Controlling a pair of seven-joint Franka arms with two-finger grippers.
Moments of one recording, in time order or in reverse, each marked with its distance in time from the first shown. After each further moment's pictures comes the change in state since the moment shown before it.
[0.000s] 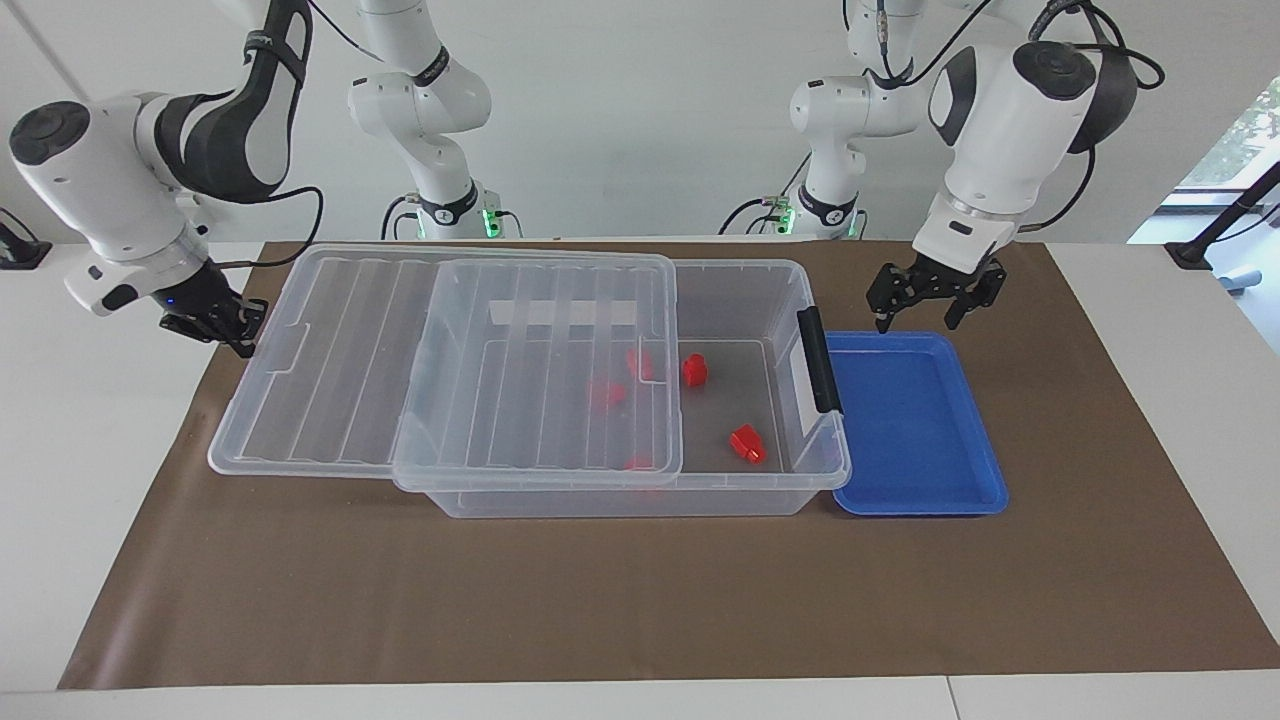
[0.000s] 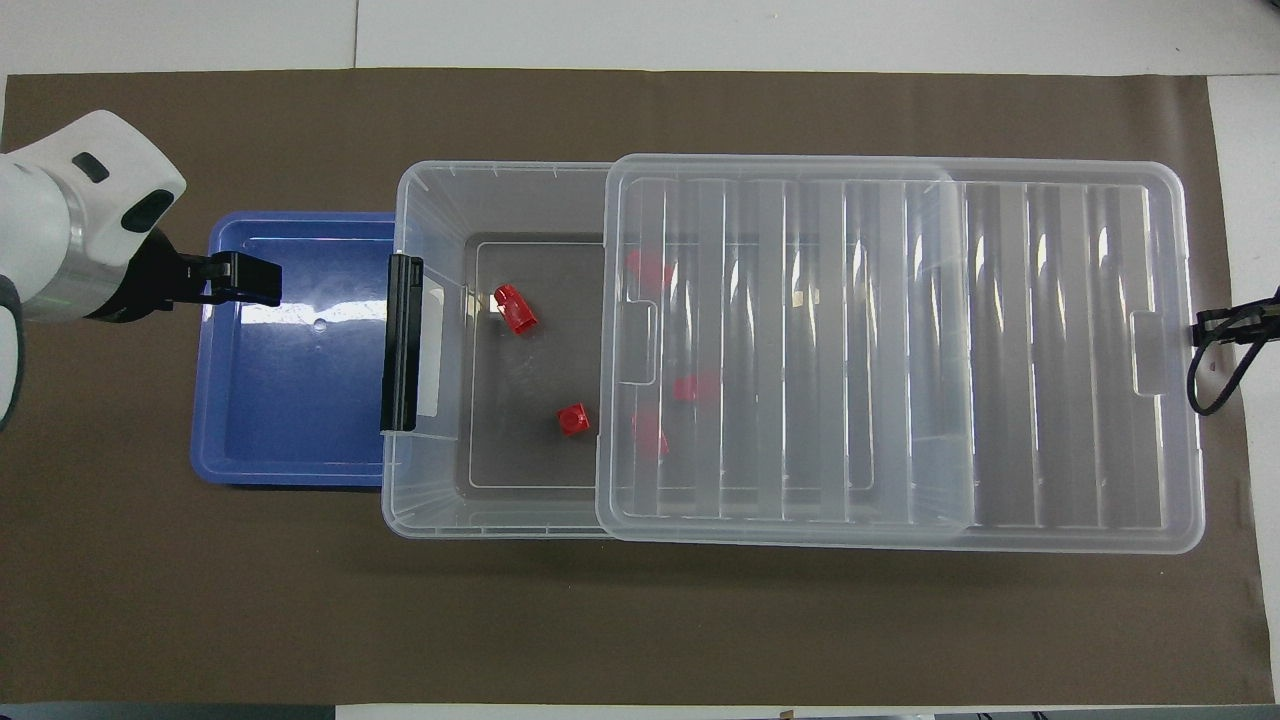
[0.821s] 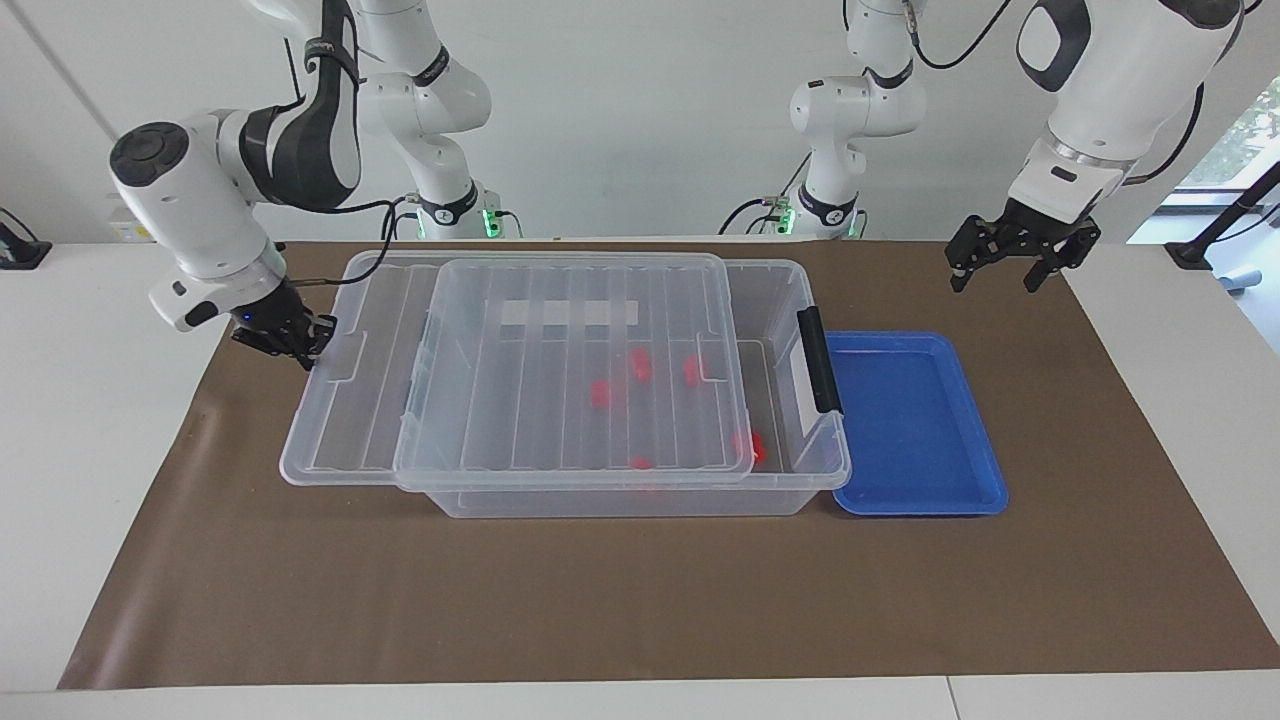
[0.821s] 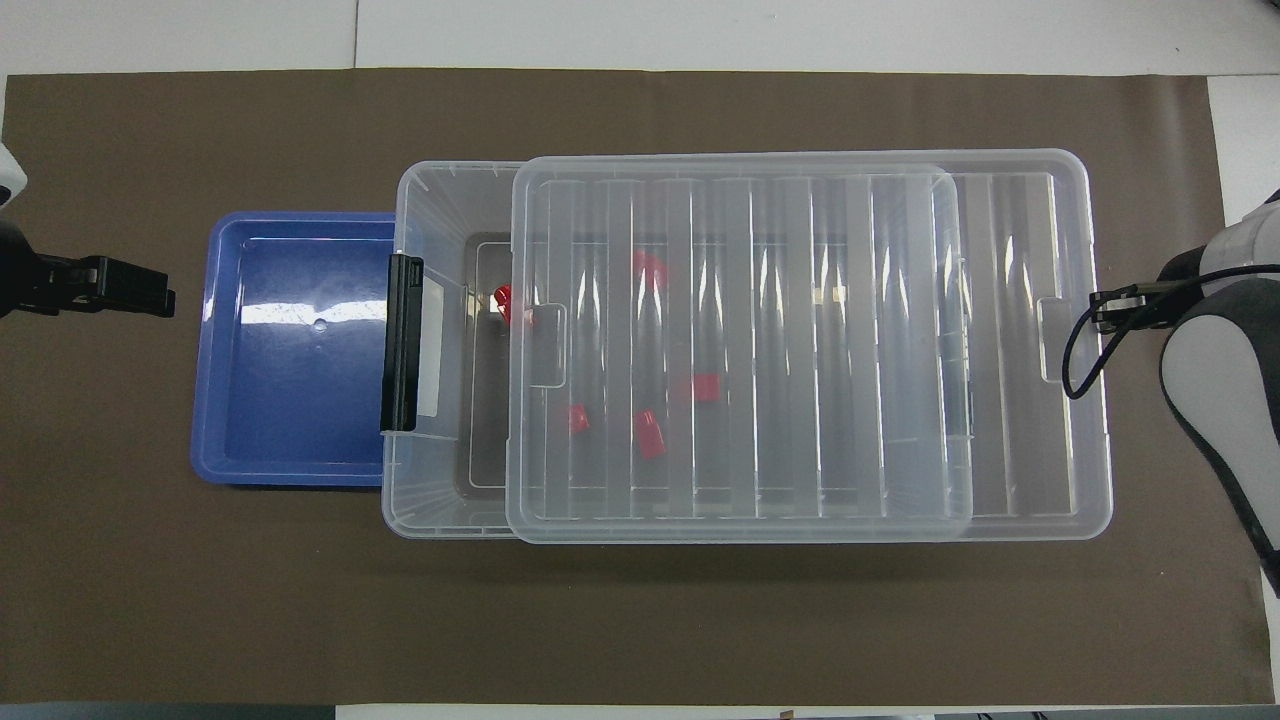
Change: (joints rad) left arm 0.000 -0.018 0.055 0.049 -0.002 -0.086 0.074; right arm 0.002 0.000 0.184 0.000 0.001 0.001 0.266
